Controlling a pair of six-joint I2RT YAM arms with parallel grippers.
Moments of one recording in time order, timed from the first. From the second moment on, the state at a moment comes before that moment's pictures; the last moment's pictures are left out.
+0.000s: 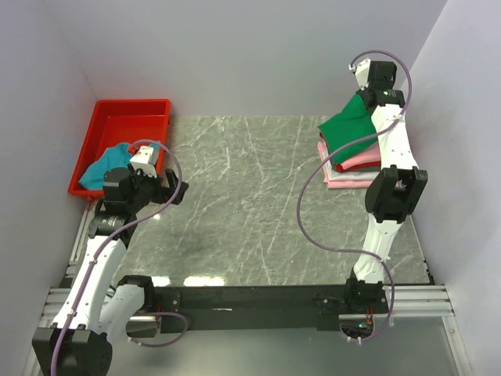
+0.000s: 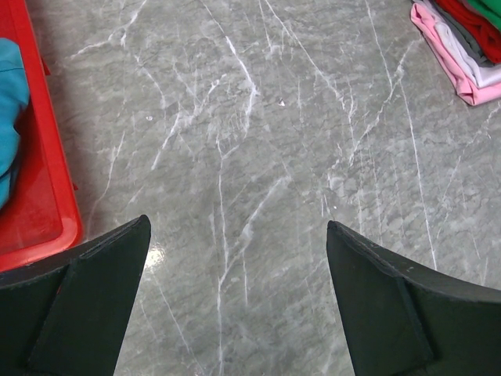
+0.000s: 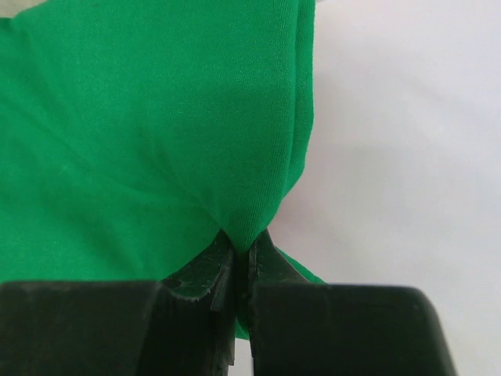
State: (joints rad) left arm -0.05 0.82 0.70 -0.23 0.37 -0.12; right arm -0.07 2.08 2.20 -0.71 0.36 -0.68
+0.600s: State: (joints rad) left arm -0.05 0.84 0.70 -0.23 0.37 -0.12; right arm -0.16 2.15 2.09 -0.61 0.40 -0.69
